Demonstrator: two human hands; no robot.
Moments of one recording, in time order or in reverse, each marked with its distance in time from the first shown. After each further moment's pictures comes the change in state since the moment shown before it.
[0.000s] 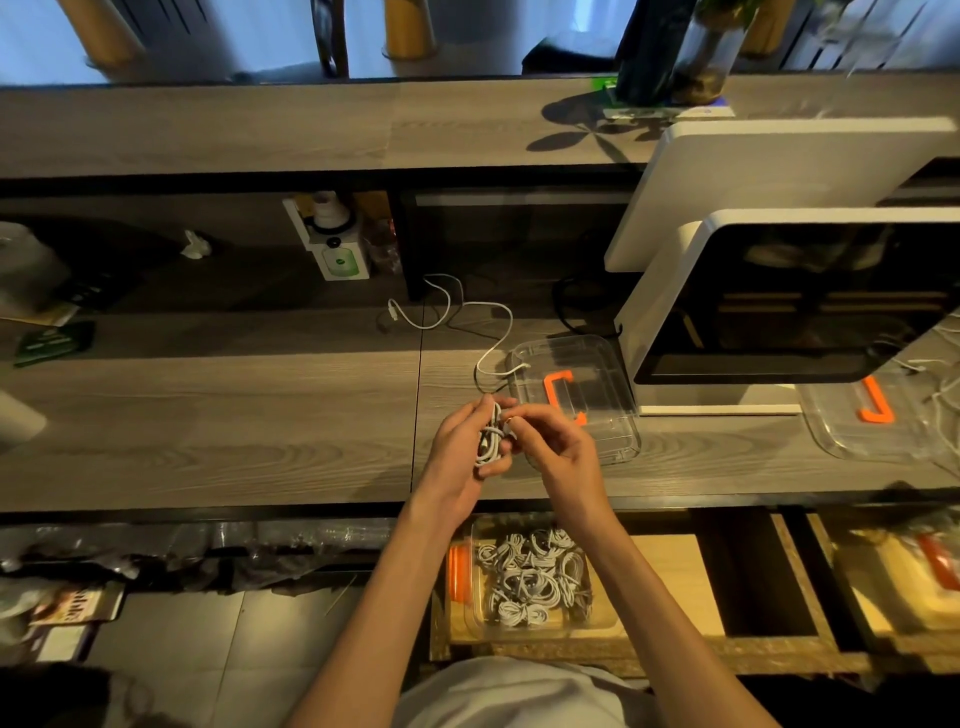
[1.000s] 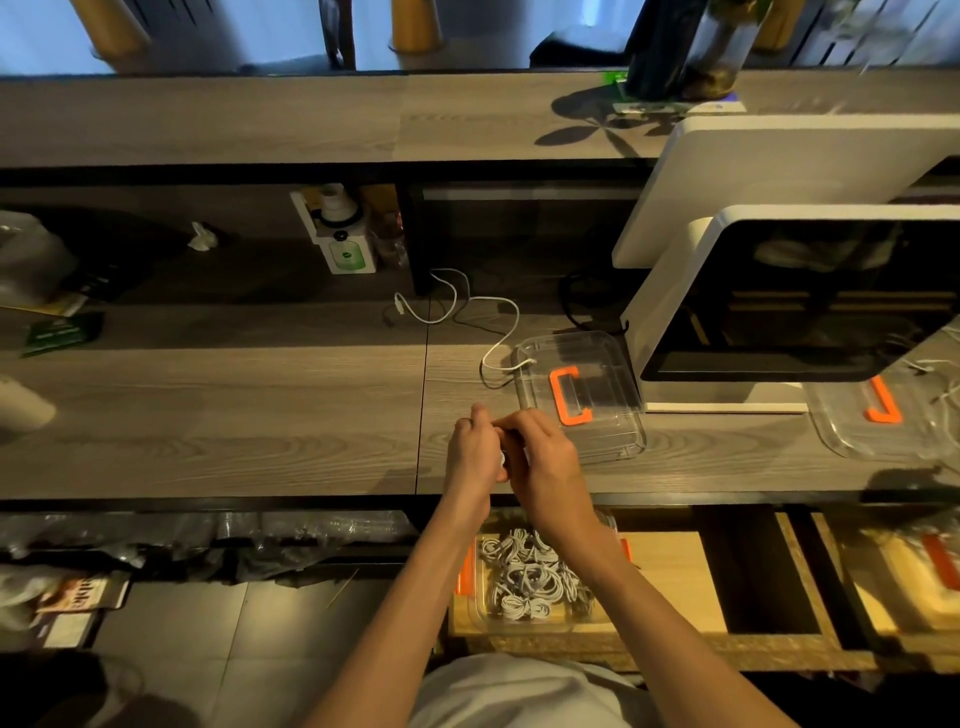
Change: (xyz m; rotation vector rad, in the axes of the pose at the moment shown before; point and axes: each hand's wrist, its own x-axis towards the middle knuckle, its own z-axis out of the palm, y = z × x) left_hand 0.007 -0.017 0.006 0.390 0.329 -0.048; right_hand -0.006 0.013 0.016 -0.767 -0.048 -0.334
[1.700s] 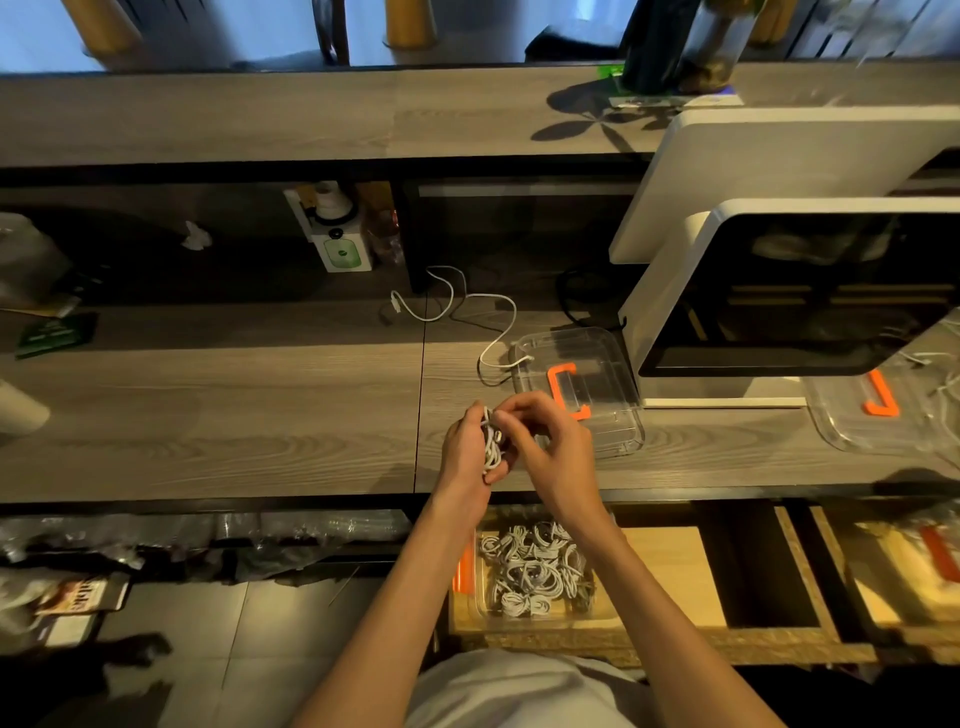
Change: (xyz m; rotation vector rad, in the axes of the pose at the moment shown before) left_hand 0.000 -0.001 -0.005 -0.359 -0.090 -0.106; right_hand 0.011 -0.009 -0.012 0.438 0.064 0.226
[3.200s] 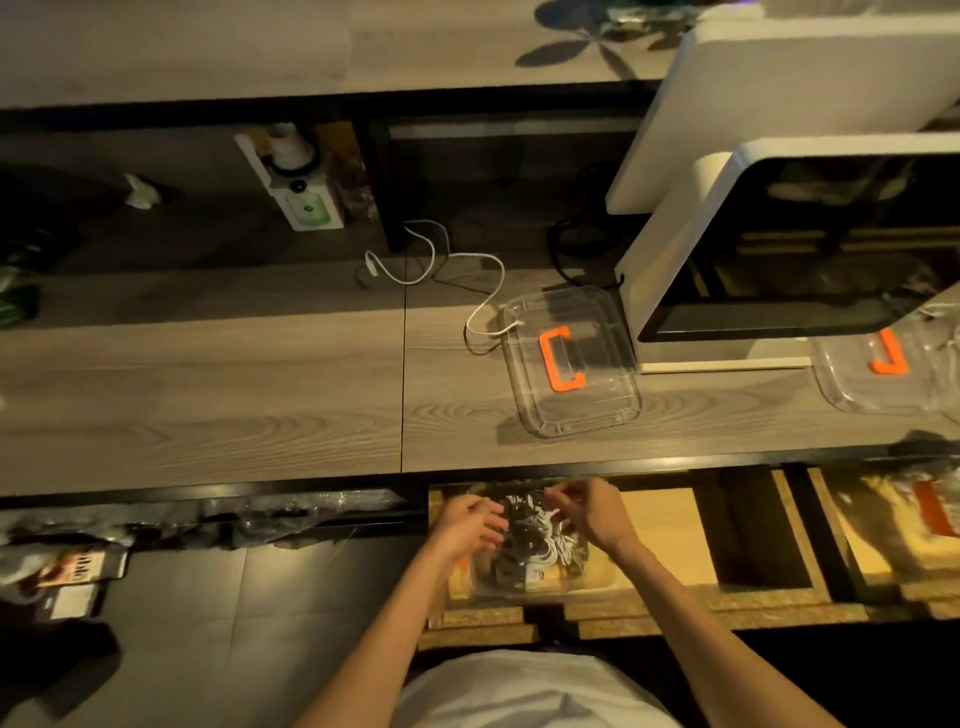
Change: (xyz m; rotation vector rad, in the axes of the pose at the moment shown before) left_hand 0.059 -0.132 -0.077 0.680 -0.140 -0.276; right_hand -0.064 0.157 -0.052 -0.318 -0.215 0.725
